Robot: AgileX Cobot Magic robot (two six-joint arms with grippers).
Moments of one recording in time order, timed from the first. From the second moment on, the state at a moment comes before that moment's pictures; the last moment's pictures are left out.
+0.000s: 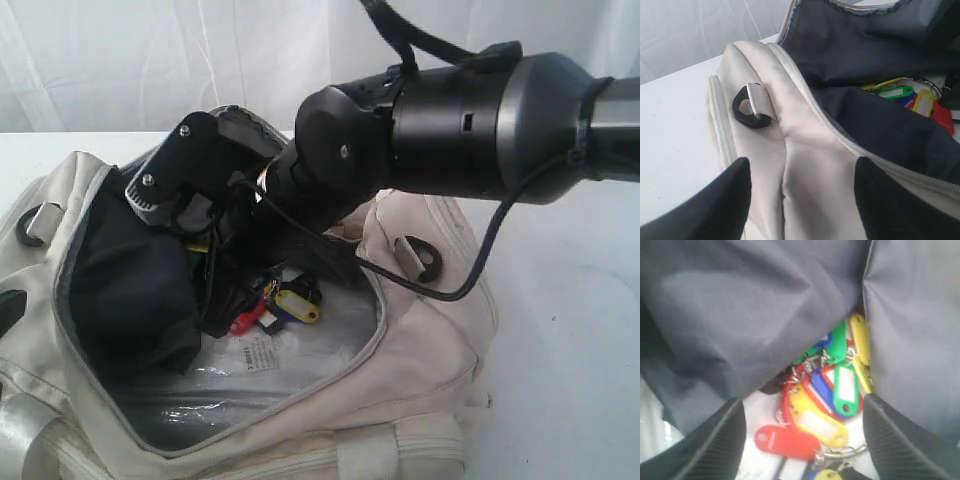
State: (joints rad) left arm -0.85 0.55 -0.28 1.18 0.53 -1.15; right arm 0.98 1.75 -1.30 0.16 0.51 -0.58
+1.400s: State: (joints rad) left arm -0.85 0.55 -0.28 1.18 0.54 -1.15; right arm 0.80 1.31 -1.30 -0.07 0.67 -0.42
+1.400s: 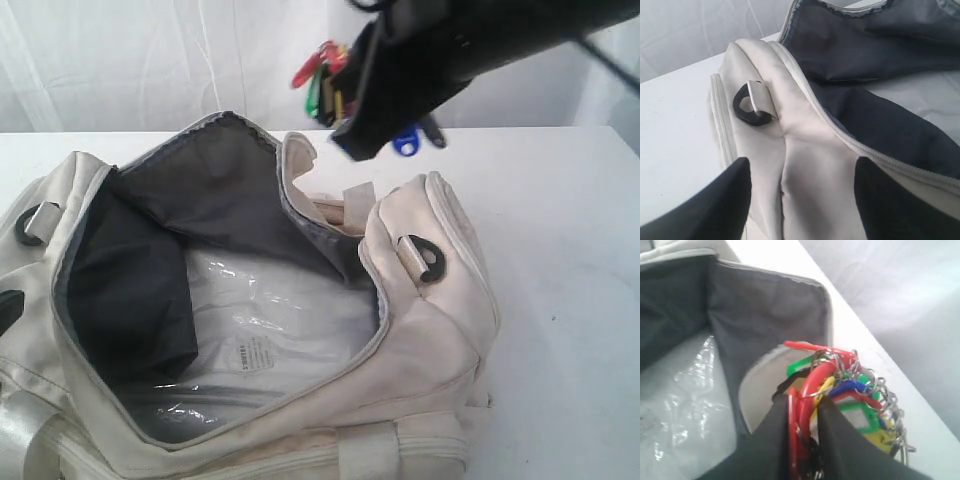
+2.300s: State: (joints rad) left arm -0.85 0.55 -0.28 1.16 0.54 -1.15; right arm 0.46 1.33 -0.88 -0.23 0.63 -0.28
